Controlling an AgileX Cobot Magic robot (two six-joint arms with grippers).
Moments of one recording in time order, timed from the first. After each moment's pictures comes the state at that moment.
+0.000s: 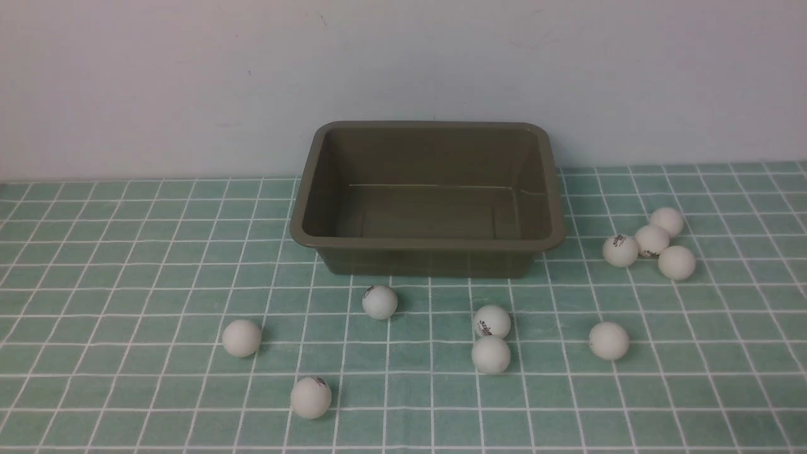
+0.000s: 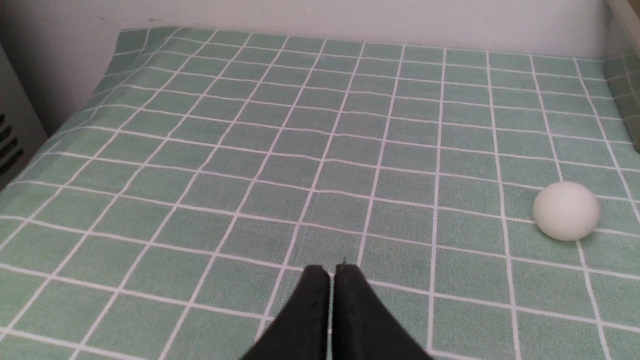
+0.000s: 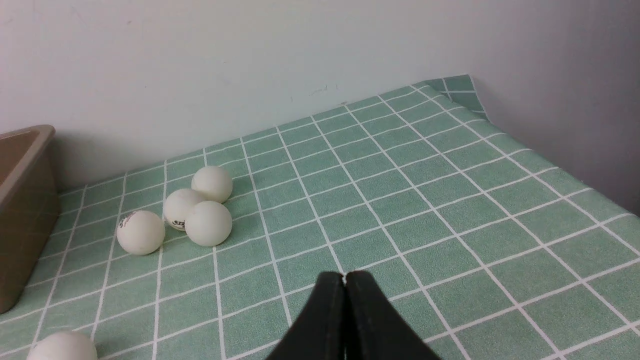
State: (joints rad) right arm -0.15 -0.02 0.03 -0.46 0.39 0.66; left arm 0.11 -0.01 0.03 0.20 0.38 -0.28
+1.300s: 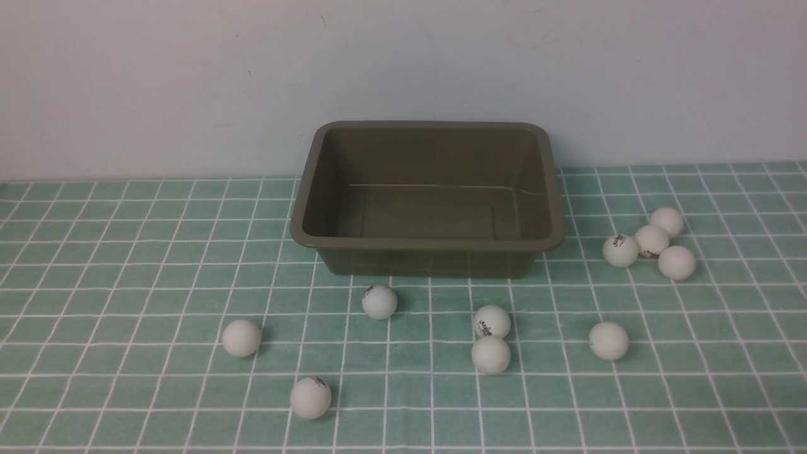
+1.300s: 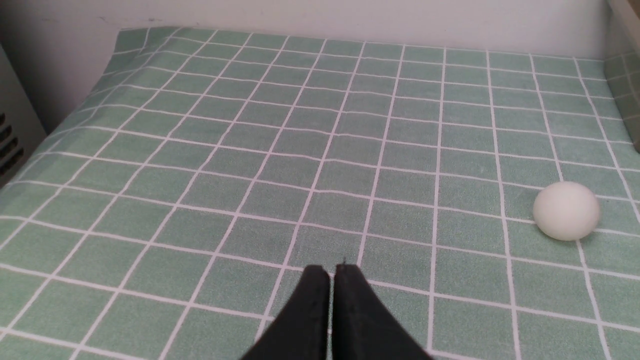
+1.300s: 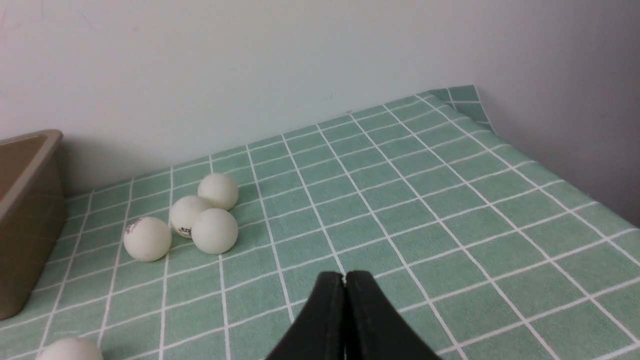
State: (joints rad) right arm -0.15 -0.02 0.03 -0.48 0.32 0.66; left arm 0.11 -0.01 0.03 0.20 0.38 -0.28
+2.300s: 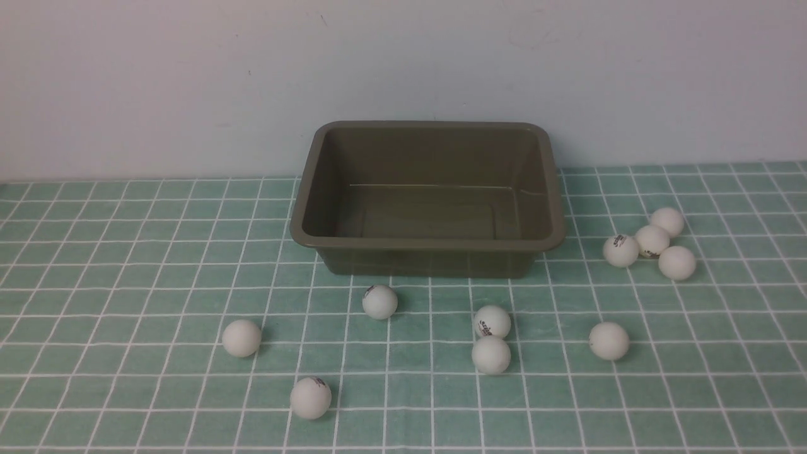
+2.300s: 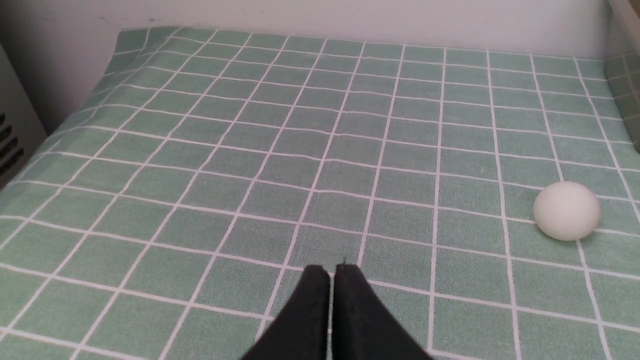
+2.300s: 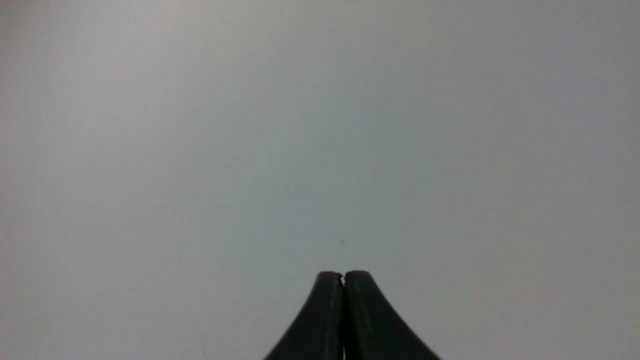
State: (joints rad) right arm -0.15 -0.02 0.03 -0.55 -0.67 0.72; left arm 0.11 -0.01 0.03 0.20 0.38 -0.28
